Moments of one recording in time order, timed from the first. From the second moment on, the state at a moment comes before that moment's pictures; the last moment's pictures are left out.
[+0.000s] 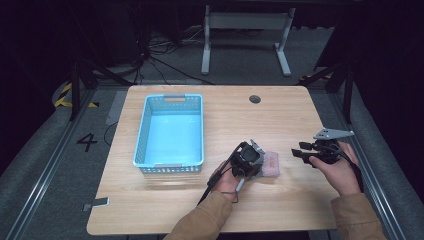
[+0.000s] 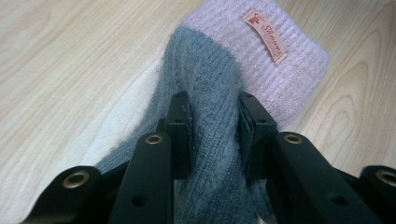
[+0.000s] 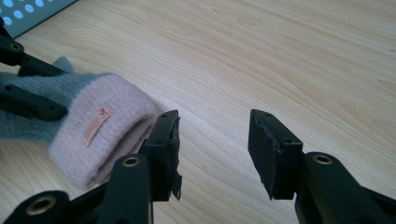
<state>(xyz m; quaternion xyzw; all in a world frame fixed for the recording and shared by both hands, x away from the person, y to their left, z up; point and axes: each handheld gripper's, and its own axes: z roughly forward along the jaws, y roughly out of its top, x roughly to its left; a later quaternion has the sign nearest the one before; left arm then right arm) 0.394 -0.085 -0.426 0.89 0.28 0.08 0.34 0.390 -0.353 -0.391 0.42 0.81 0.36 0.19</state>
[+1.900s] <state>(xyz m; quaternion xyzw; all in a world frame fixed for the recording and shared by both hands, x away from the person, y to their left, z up) 0.397 0.074 -0.323 0.84 0.35 0.16 0.39 0.417 -0.324 -0.398 0.39 0.83 0.36 0.17</state>
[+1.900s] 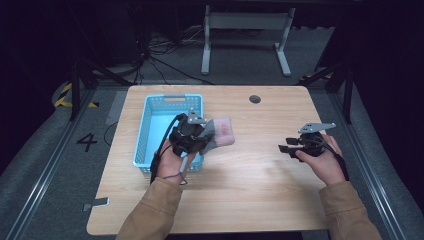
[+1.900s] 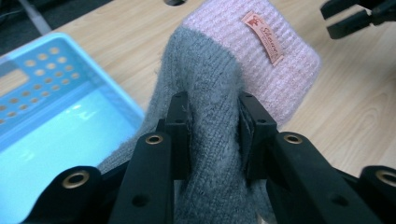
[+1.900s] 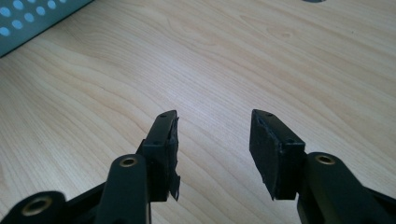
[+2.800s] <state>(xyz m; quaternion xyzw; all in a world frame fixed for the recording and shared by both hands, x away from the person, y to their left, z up) 0.444 0.154 -0.346 0.83 0.39 0.19 0.35 0.400 -0.337 -0.411 0.41 0.83 0.34 0.17</state>
